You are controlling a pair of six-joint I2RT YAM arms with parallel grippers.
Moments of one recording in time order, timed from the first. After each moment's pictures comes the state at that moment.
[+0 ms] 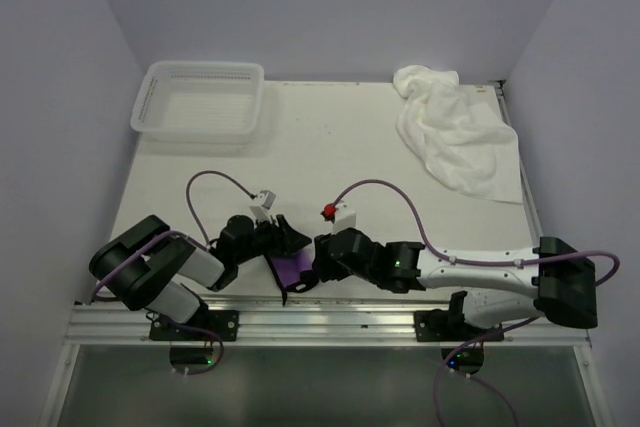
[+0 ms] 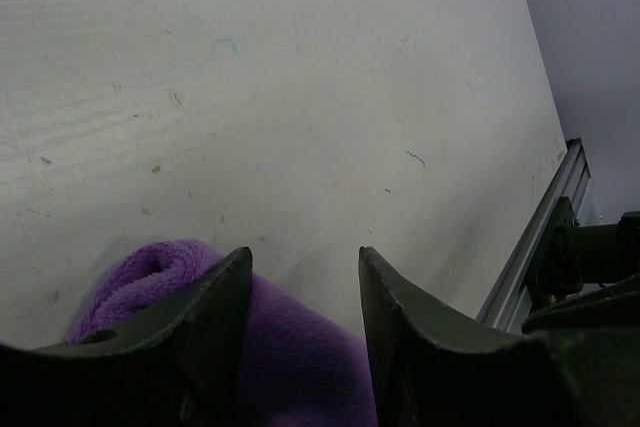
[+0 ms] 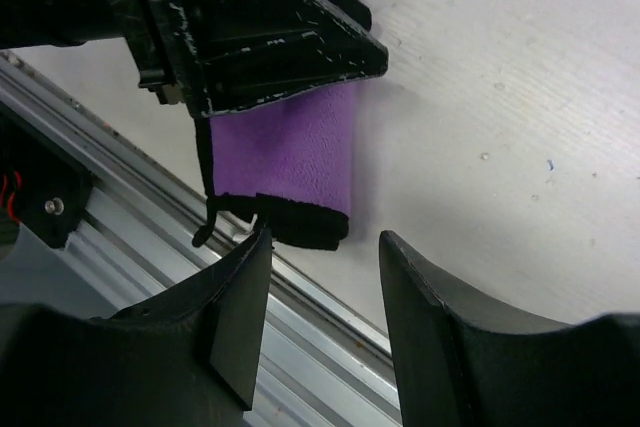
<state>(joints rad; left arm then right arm) -0.63 1.52 0.12 1.01 0.27 -0.74 1.30 1.25 0.74 -0.22 0.36 0.74</state>
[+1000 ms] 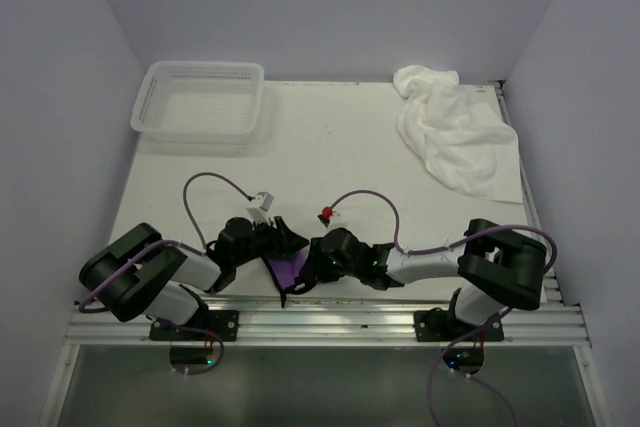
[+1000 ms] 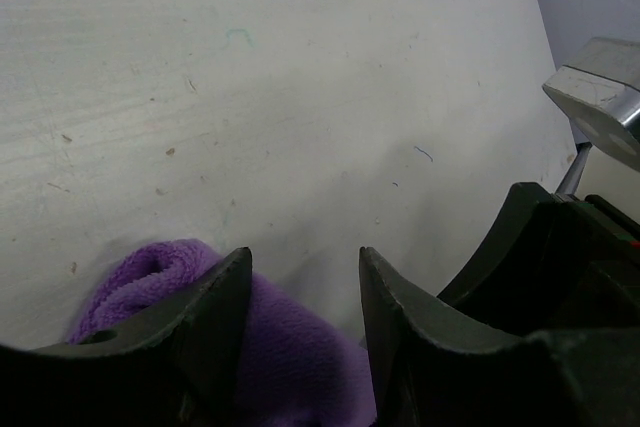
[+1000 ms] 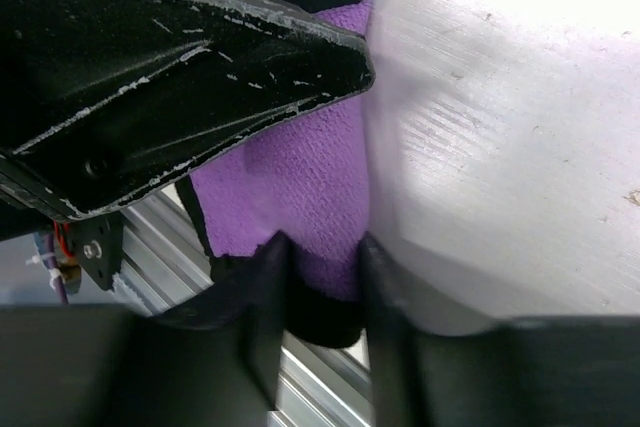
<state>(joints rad) -0.64 1.45 0.10 0.95 0.23 -0.74 1.18 1.57 0.59 0.25 0.08 1.00</state>
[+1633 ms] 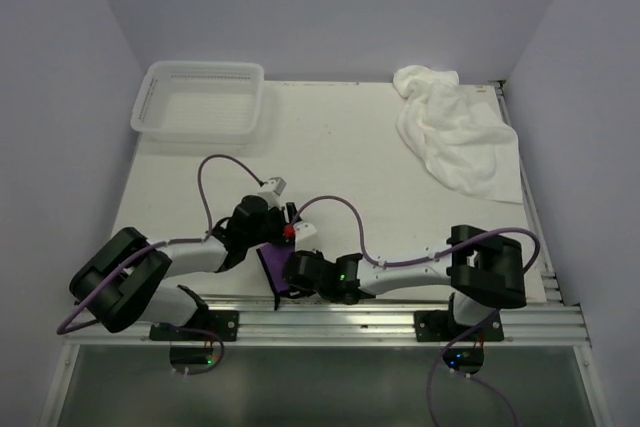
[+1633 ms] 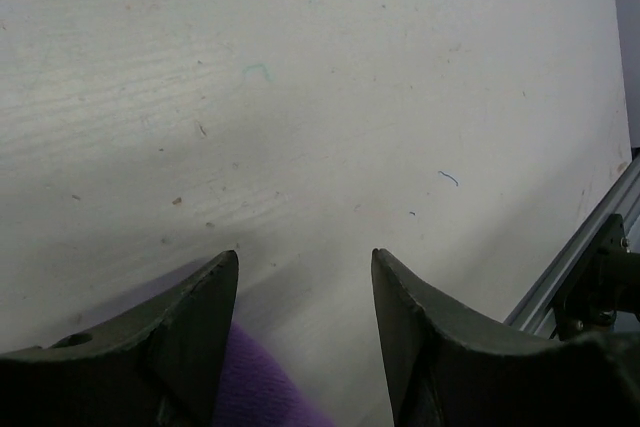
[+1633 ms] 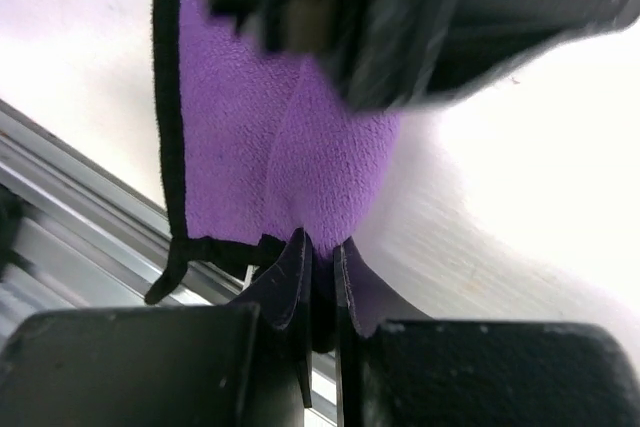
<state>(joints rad) -0.65 1.38 0.32 0.52 0.21 -0.69 1.39 1.66 0.87 -0.13 0.41 0.83</state>
